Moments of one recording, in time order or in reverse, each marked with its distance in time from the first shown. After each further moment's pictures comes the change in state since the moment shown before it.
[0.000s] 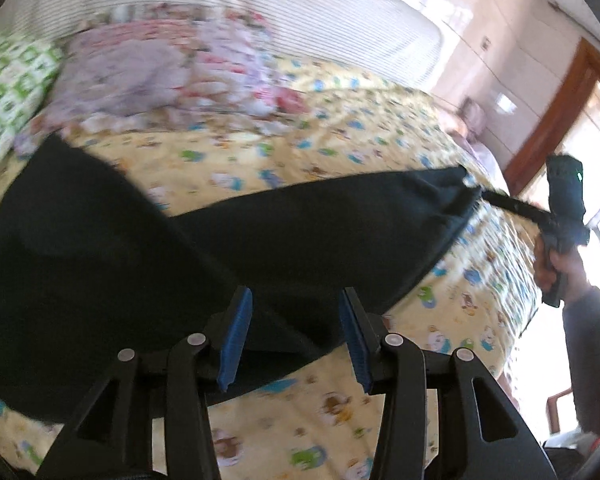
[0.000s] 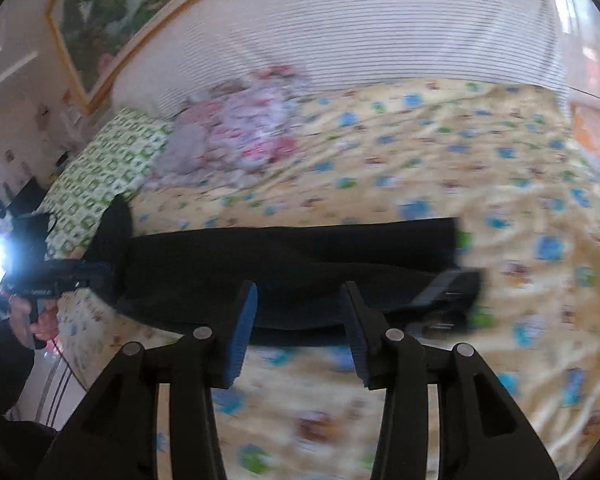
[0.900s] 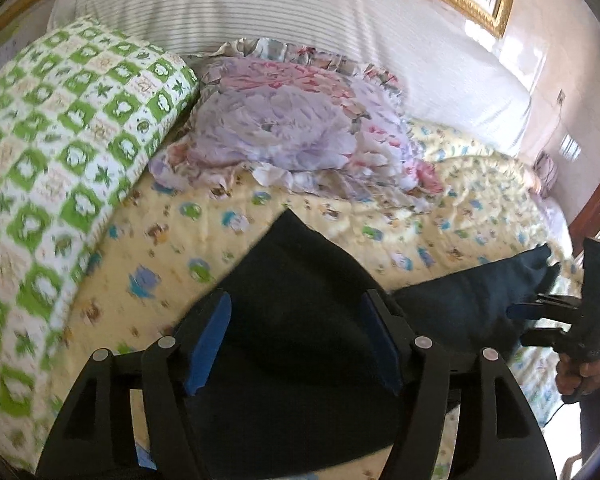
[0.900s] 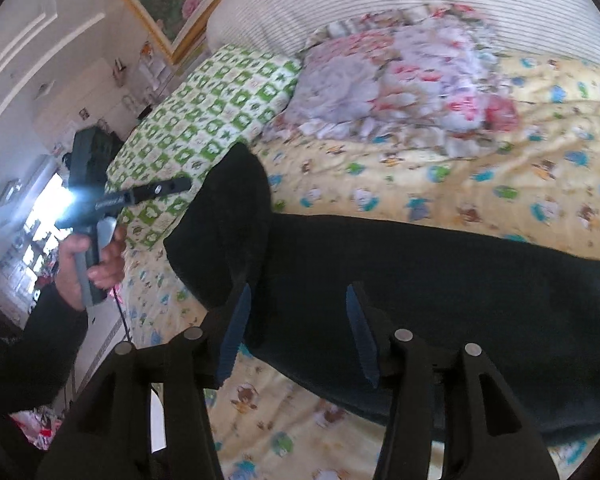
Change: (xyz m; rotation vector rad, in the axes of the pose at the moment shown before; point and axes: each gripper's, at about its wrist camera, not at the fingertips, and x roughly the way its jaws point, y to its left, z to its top) left arm -0.055 0.128 0.051 -0.105 -0.095 0.255; right arm 0.132 0.168 0.024 -0.096 0.162 0.320
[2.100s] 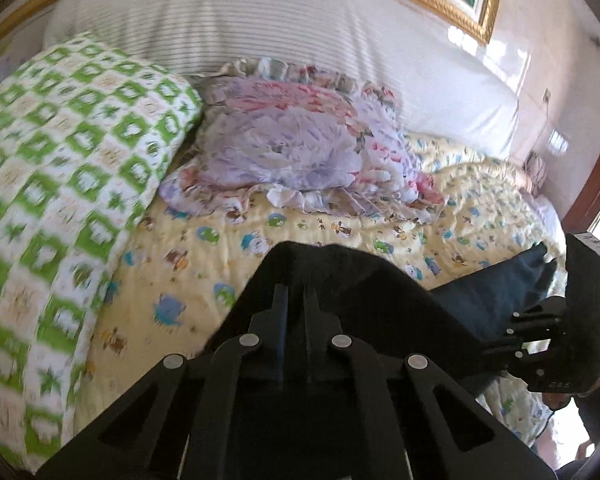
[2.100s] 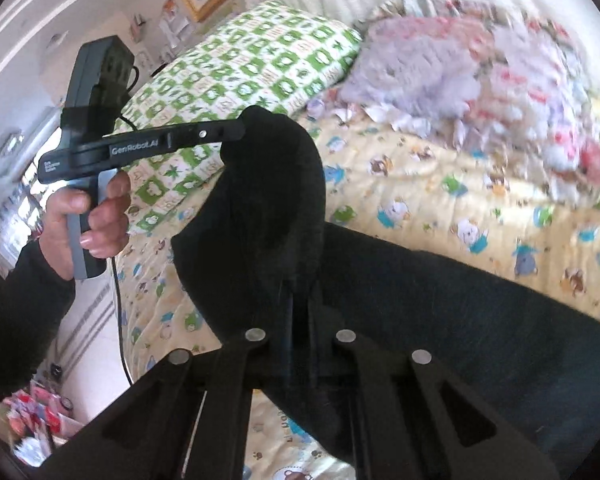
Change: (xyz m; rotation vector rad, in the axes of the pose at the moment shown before) left arm -0.018 0.033 -0.005 0.021 -0.081 -0.039; right arm 0.075 0.074 0.024 -0.177 0.072 -0.017
